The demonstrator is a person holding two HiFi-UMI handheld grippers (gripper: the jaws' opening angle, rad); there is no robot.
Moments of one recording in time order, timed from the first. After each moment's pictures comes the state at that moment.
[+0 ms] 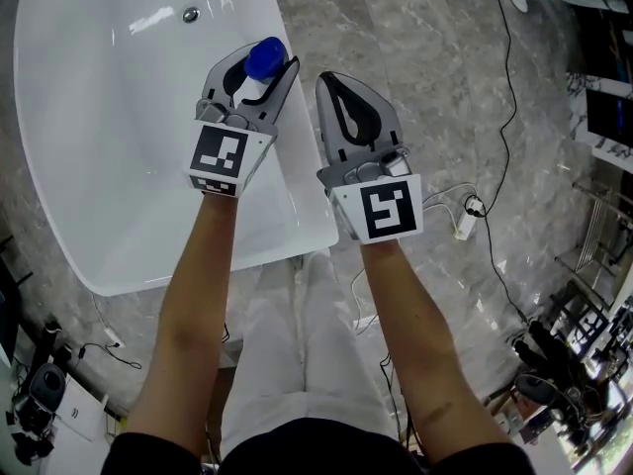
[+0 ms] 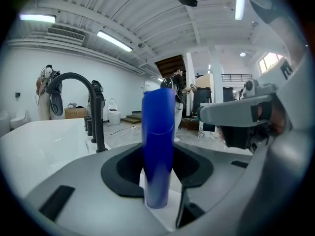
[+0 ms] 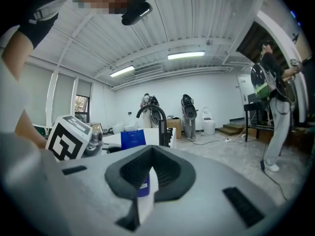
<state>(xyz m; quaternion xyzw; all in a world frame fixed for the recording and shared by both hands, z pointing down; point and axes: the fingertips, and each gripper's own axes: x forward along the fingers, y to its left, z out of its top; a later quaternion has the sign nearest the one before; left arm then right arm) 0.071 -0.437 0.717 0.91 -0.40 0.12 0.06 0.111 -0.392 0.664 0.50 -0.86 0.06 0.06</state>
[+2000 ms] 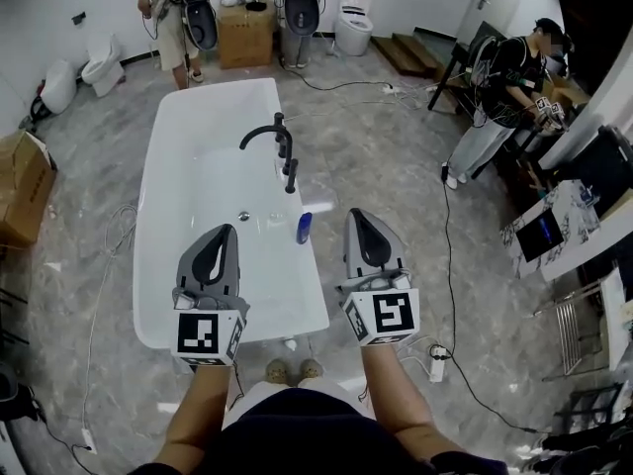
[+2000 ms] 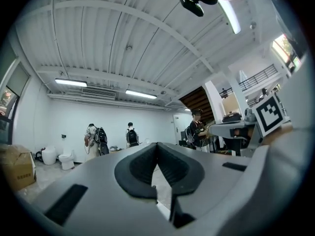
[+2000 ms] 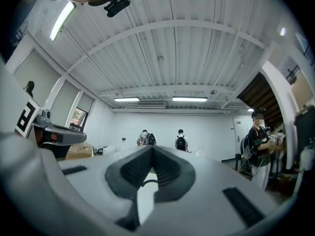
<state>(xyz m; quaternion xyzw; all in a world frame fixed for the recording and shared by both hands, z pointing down) -0.103 -0.136 0.218 0.80 -0.59 -0.02 -0.08 0.084 -0.164 0.209 0.54 -0.83 -0.10 -0.04</state>
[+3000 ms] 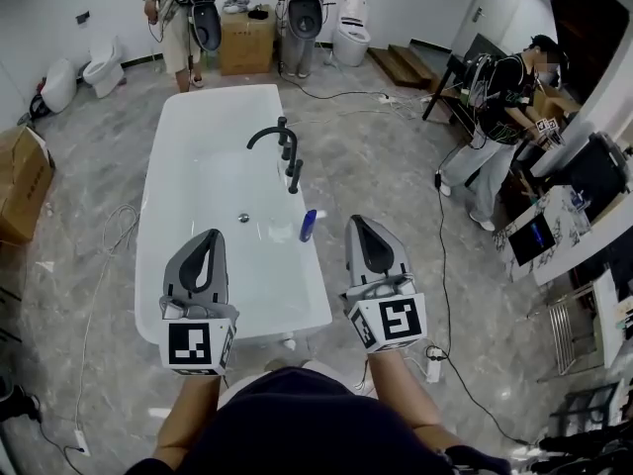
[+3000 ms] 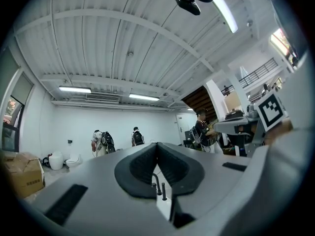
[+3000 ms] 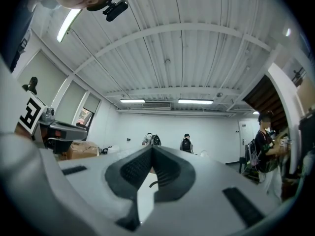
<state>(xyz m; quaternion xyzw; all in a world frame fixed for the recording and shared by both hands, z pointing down) -0.156 -0.076 0.203 0.79 -0.61 -0.02 -0.10 0.046 -0.108 0.195 0.52 -0.85 -0.11 -0.03</state>
